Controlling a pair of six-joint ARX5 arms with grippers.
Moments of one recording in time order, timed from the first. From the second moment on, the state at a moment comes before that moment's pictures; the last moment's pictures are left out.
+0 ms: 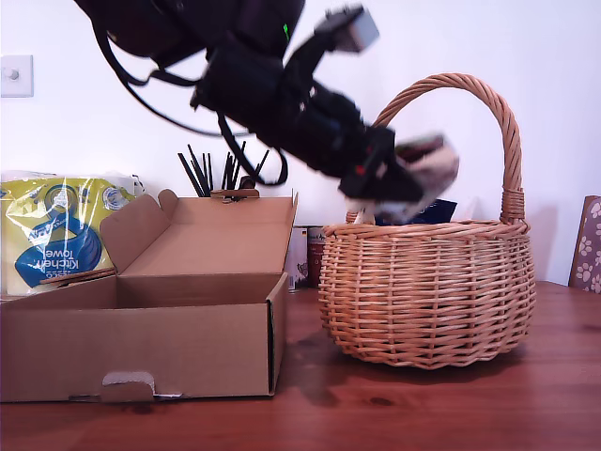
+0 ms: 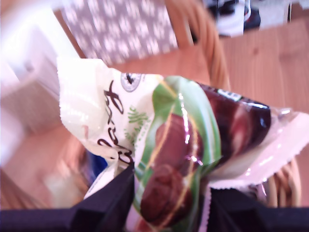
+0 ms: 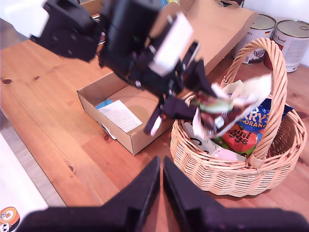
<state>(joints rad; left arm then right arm) -0.77 1.85 1.17 0.20 0.31 0.53 0.52 0.55 0.94 -0.88 -0.23 -0.16</state>
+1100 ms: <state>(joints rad) -0.77 1.89 1.53 -0.38 0.21 0.40 0.52 0.55 0.94 -0.88 -0.26 -0.16</state>
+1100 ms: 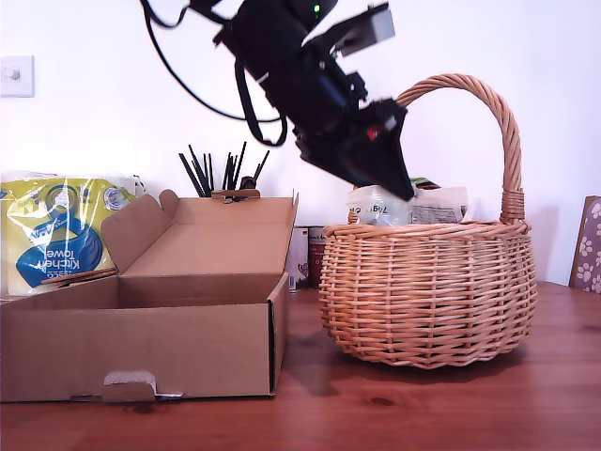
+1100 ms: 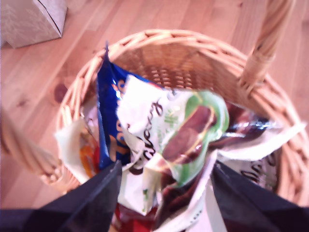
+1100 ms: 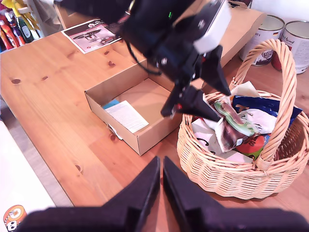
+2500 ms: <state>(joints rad) -0.67 1.33 1.05 -0.29 0.26 0.10 0.52 0.45 0.75 -0.54 0.09 0.03</state>
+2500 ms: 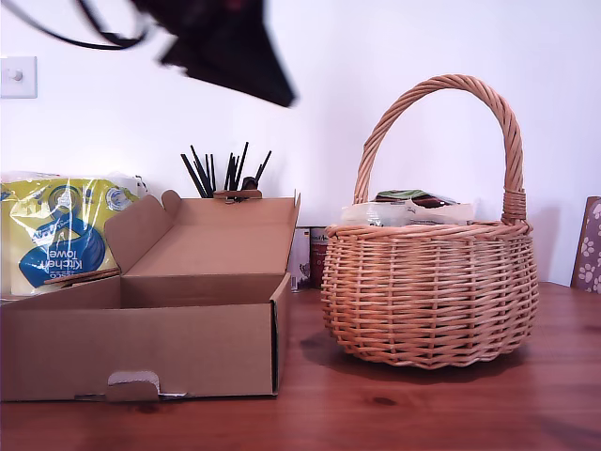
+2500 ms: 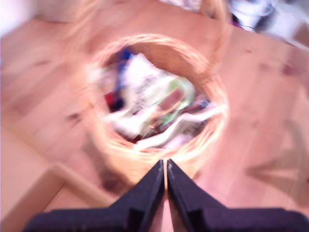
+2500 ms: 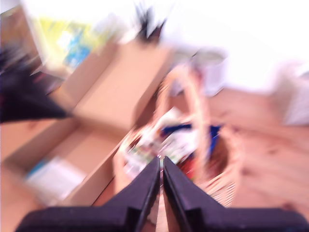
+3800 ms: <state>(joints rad) -0.39 0.47 0.59 -0.31 -0.01 -0.06 0.51 0.06 0.66 -0.77 0.35 0.03</state>
